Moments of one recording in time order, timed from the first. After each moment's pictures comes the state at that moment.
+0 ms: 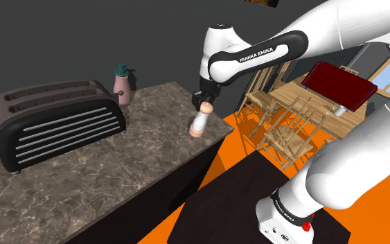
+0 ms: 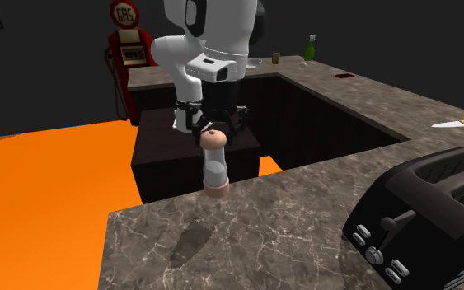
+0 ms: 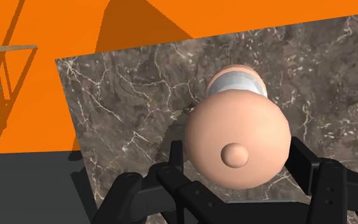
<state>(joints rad) 0.05 -0.06 0.05 -2.33 -0.21 2.25 0.24</state>
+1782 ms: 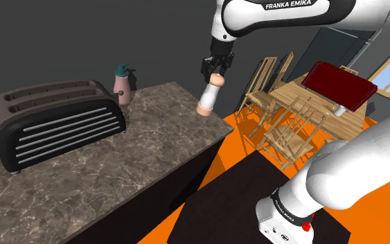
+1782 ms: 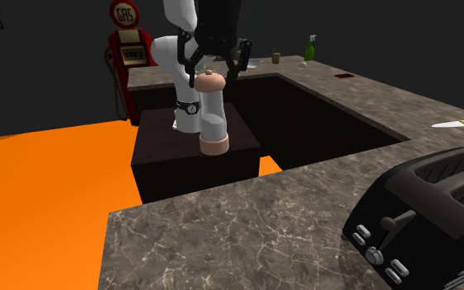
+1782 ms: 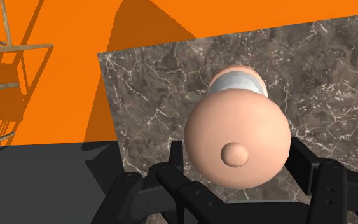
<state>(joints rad) 0.06 -0.20 0.05 -2.11 -0.17 1.89 0.17</state>
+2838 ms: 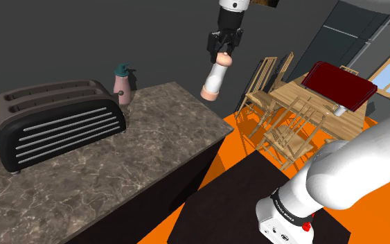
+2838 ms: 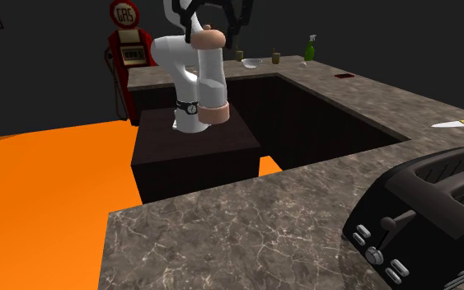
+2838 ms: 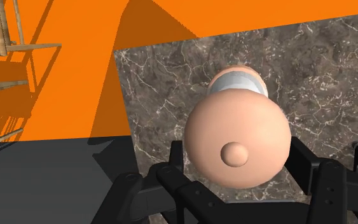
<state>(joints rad) 0.06 -0.20 0.06 -1.90 -0.16 1.68 0.14</state>
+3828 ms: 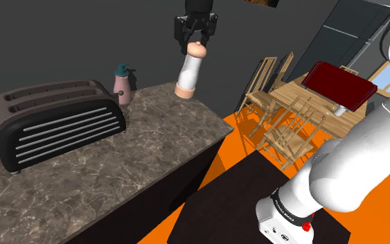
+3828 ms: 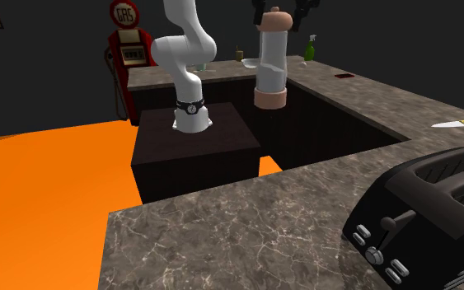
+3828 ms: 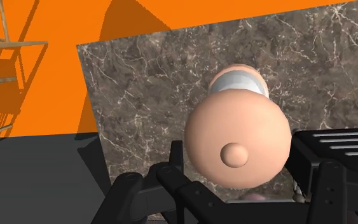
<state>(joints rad) 0.16 -0.03 0.19 -1.63 -0.15 1.54 0.36</state>
